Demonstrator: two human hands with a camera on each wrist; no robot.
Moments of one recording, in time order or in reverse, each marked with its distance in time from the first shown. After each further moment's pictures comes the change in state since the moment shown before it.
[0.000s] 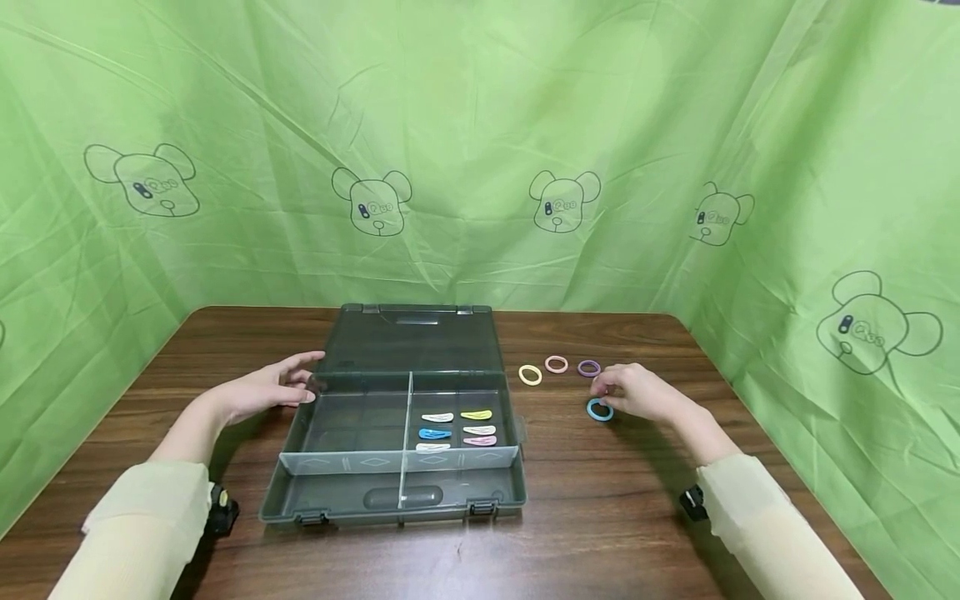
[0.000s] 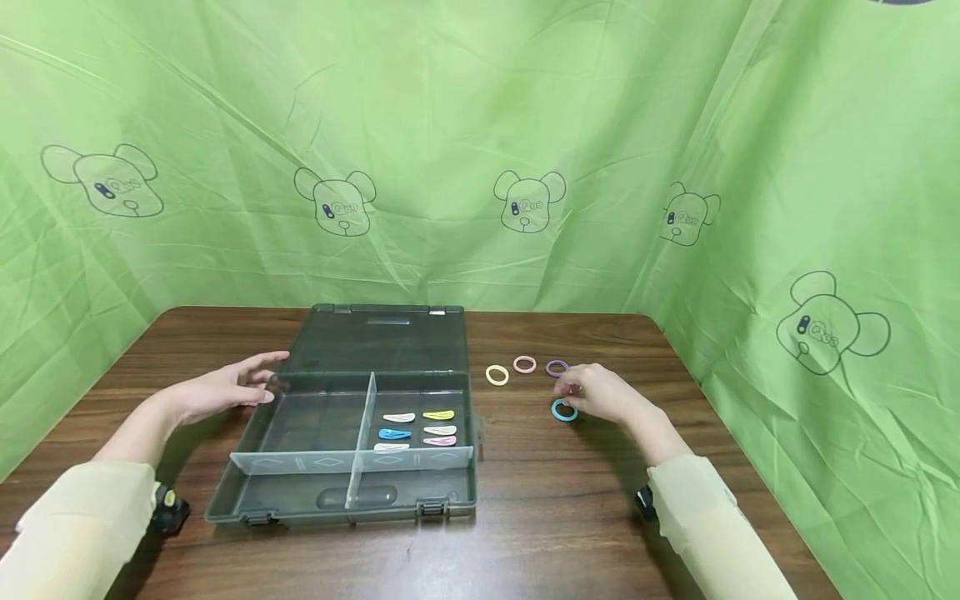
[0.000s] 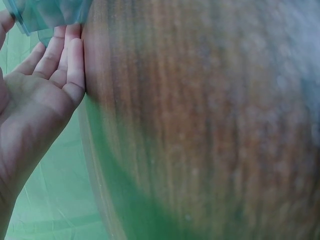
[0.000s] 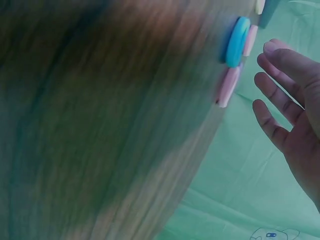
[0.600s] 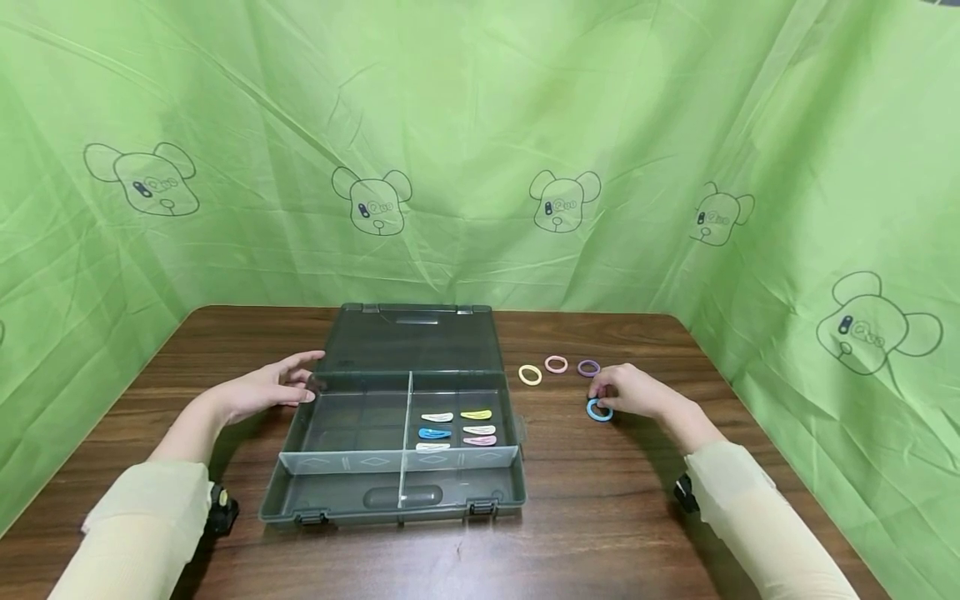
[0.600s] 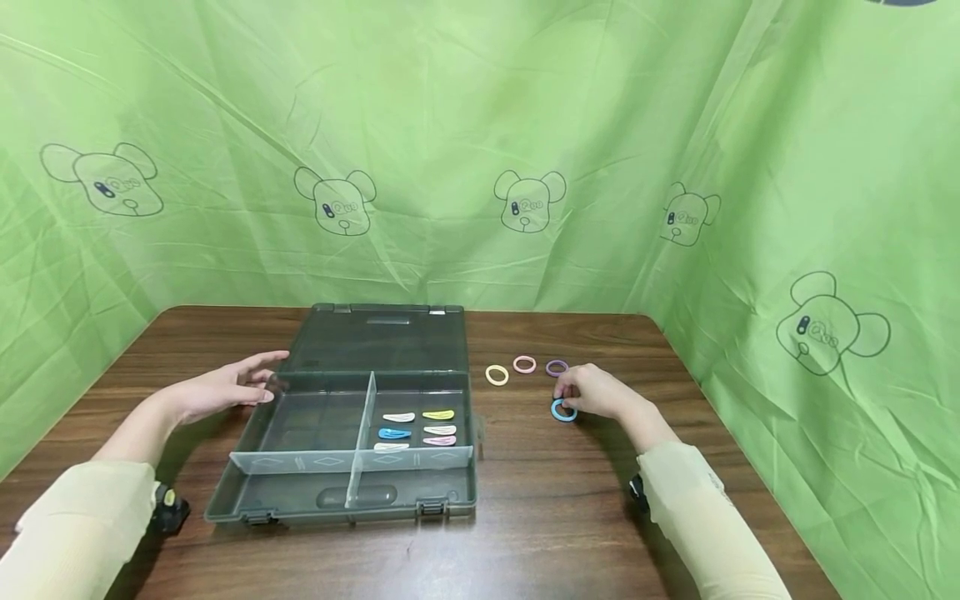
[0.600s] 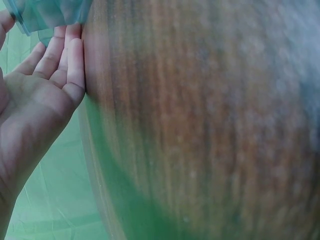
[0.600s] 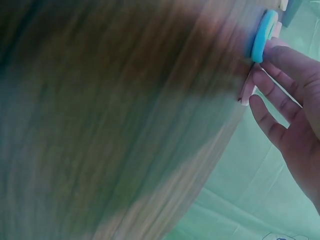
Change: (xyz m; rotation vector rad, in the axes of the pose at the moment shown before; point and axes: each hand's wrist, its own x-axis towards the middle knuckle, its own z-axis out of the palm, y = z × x) left_hand 0.000 -0.001 0.000 -0.008 -0.009 0.009; right_hand 0.005 0.014 0.010 0.096 -0.148 0.102
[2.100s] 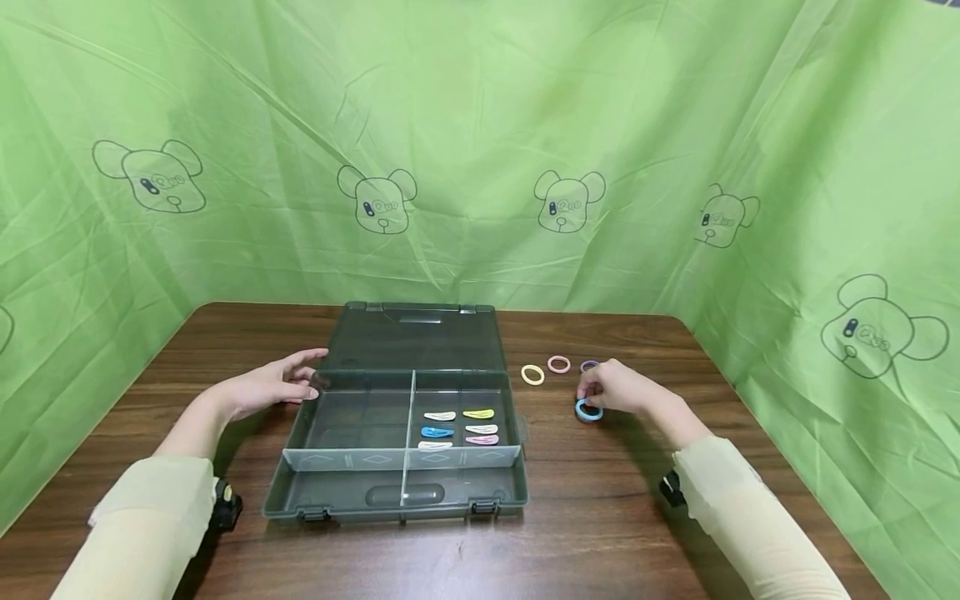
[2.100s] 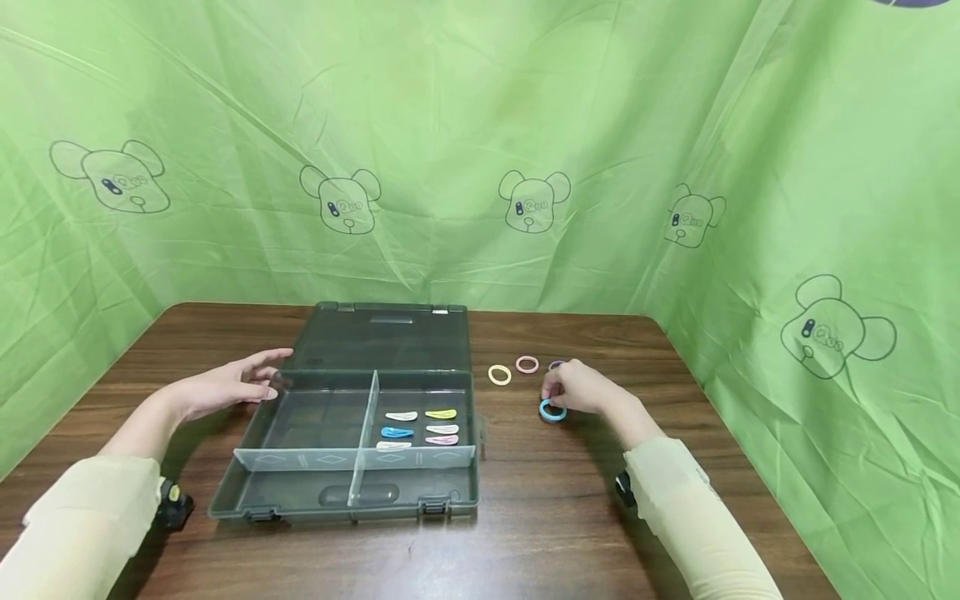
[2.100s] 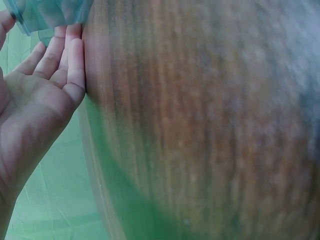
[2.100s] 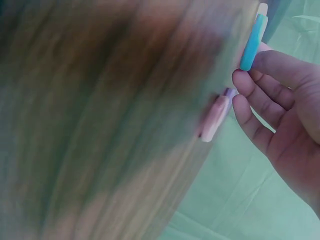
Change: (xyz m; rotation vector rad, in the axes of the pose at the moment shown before) left_hand 0.000 -0.001 0.001 0.005 0.016 -0.009; right_hand 0.023 -0.020 -0.003 0.033 -0.078 0.073
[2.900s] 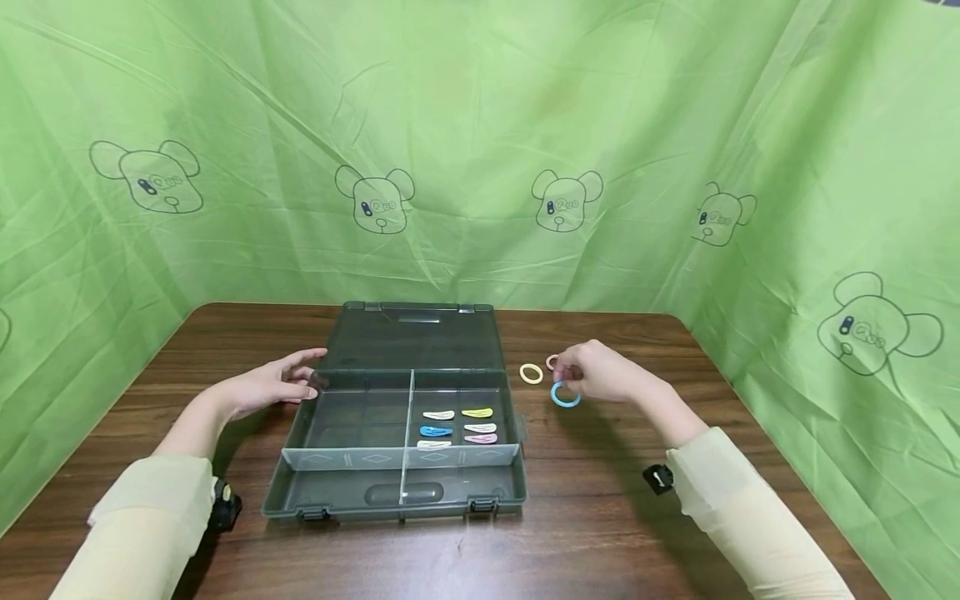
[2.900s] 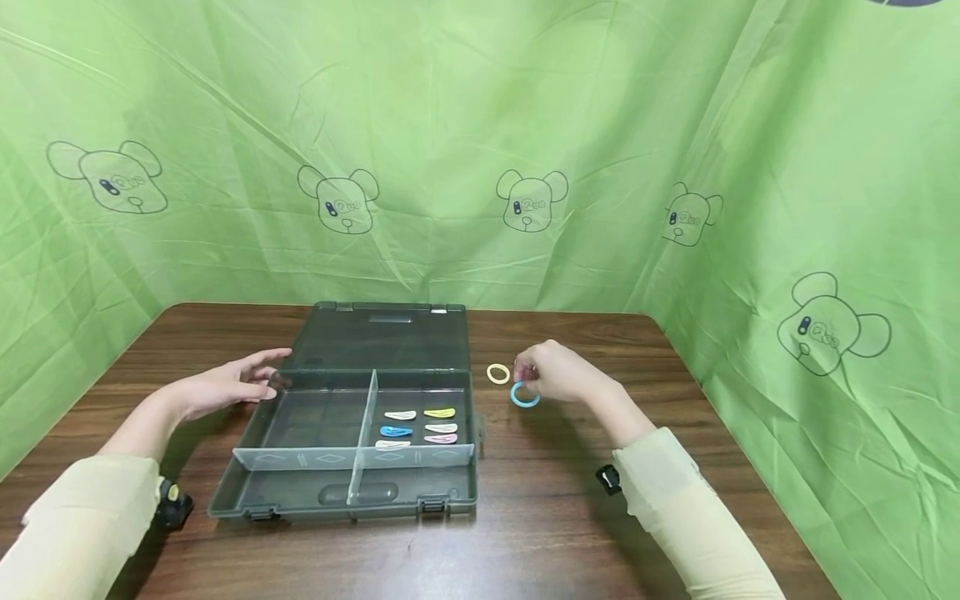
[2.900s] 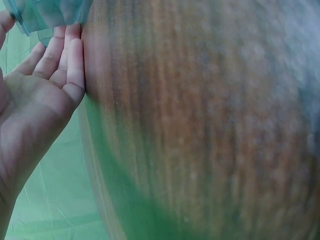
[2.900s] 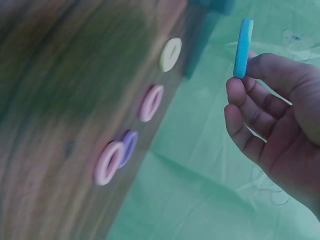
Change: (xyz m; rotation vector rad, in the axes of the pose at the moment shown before) left_hand 0.000 0.001 0.000 -0.013 -0.011 0.001; right_hand 0.022 -0.069 -0.034 -0.086 0.089 -0.033
